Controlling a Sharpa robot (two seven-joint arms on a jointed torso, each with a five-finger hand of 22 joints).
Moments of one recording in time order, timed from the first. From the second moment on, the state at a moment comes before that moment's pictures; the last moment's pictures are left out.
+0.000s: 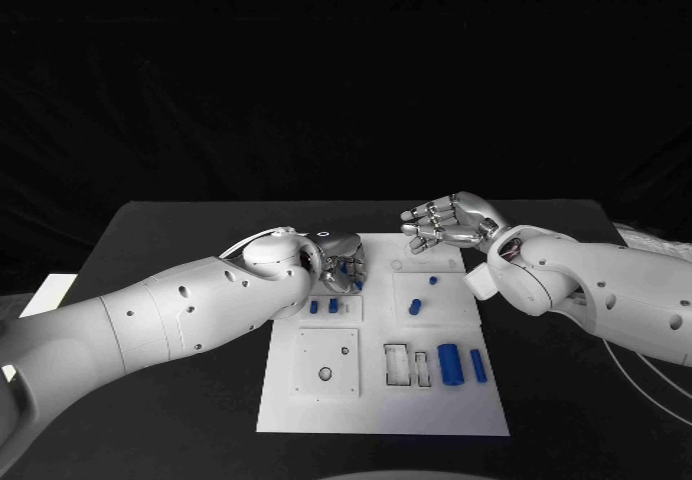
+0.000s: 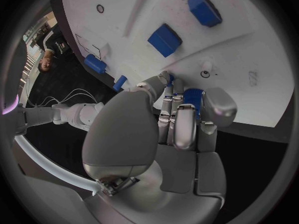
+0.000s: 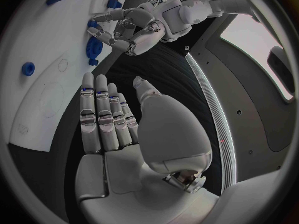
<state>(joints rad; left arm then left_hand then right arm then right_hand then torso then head) 1.19 -0.45 -0.04 1.27 -1.51 -0.06 -0.16 1.42 -0.17 0.48 0.06 0.09 1.10 0.11 0.19 0.13 1.20 0.04 0.24 0.10 1.47 -0.04 1.36 1.16 0.12 1.47 0.06 1.09 1.06 1.14 -0.90 0.02 1.48 -0.57 -0.32 0.21 1.37 -0.06 0.13 0.11 0.27 0.92 0.22 0.08 0.07 1.09 0.16 0.15 0.07 1.23 0.09 0.10 0.23 0.17 1.16 0.19 0.14 0.07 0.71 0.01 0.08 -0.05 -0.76</state>
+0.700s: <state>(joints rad) 1.19 -0.54 -0.01 1.35 -1.46 -0.15 -0.15 1.43 -0.17 0.51 0.03 0.09 1.11 0.11 0.18 0.13 1.22 0.04 0.22 0.10 1.47 -0.04 1.37 1.16 0.12 1.46 0.06 1.08 1.06 1.14 -0.90 0.02 1.48 -0.57 -0.32 0.21 1.37 -0.06 0.13 0.11 0.27 0.92 0.22 0.08 0.07 1.09 0.16 0.15 0.07 1.23 0.09 0.10 0.23 0.17 1.16 0.19 0.14 0.07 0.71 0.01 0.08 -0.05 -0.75</state>
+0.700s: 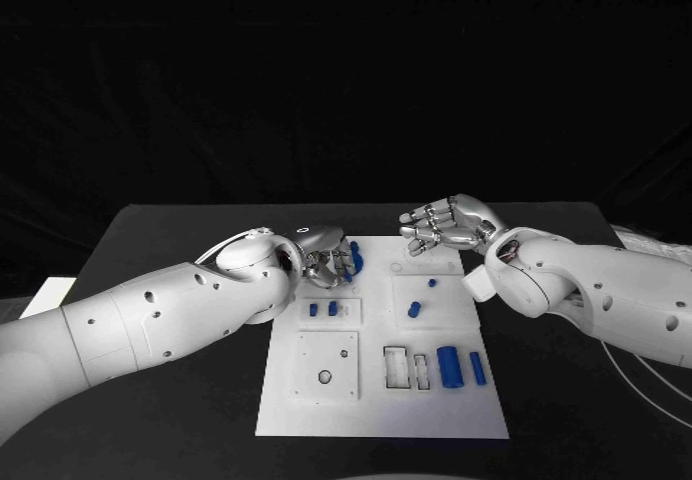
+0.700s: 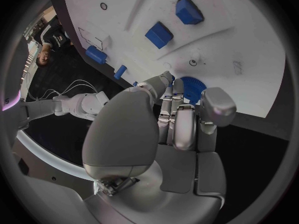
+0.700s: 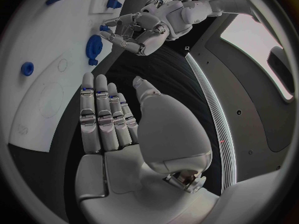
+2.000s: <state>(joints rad) 1.18 -0.64 -0.01 1.40 -1.37 -0.10 -0.18 1.41 -0.18 0.51 0.03 0.09 1.12 0.11 0.17 0.13 1.23 0.04 0.21 0.10 1.47 -0.04 1.37 1.15 0.12 1.46 0.06 1.08 1.06 1.13 -0.90 0.02 1.47 -0.57 -0.32 0.21 1.37 -0.06 0.13 0.11 0.27 0.92 0.22 0.08 0.07 1.09 0.16 0.15 0.07 1.23 0.09 0.10 0.23 0.17 1.16 0.19 0.14 0.07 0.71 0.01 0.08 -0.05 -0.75</state>
